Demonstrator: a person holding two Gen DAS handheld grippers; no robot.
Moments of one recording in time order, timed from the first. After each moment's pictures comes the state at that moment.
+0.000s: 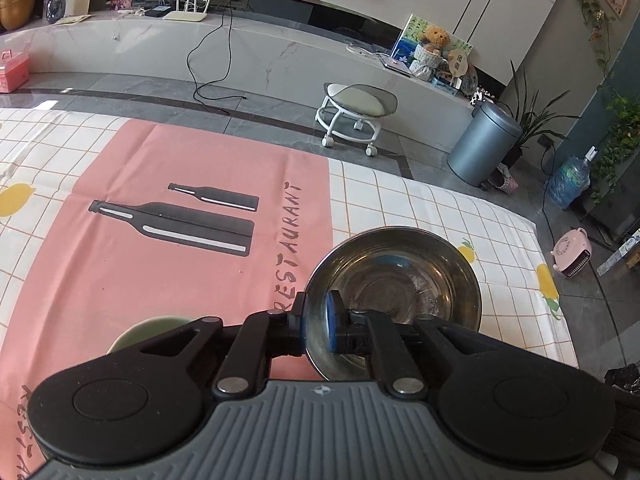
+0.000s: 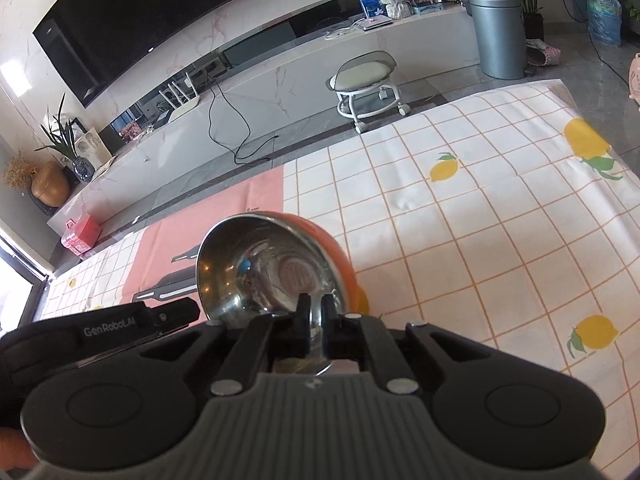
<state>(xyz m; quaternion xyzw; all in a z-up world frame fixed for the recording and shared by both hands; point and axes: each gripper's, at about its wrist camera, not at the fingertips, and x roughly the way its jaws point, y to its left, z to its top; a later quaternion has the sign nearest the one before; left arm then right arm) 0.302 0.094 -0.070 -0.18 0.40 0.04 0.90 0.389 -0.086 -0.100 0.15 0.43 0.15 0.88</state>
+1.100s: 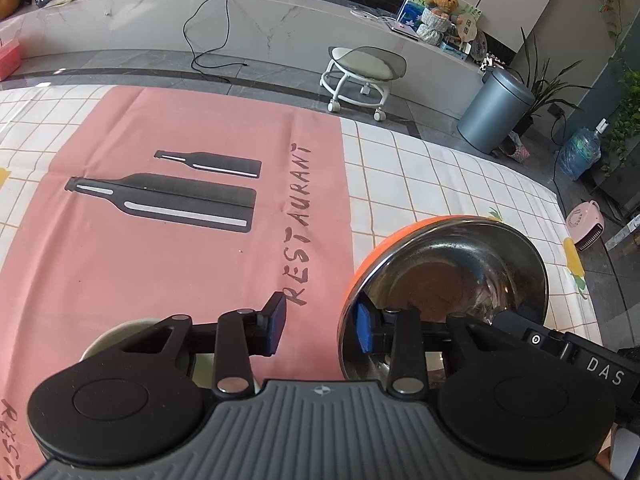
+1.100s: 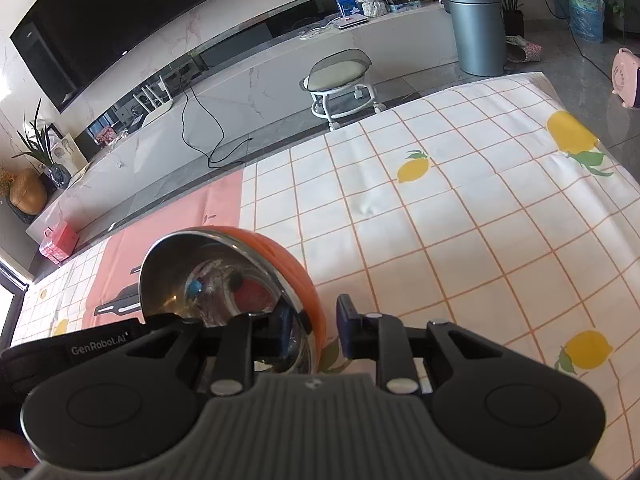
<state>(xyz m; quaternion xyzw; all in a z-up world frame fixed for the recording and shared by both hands) 0.326 0.099 -0.108 -0.17 0.45 0.04 0.88 0.414 -0.097 -0.129 0.15 0.43 0.12 0.88</state>
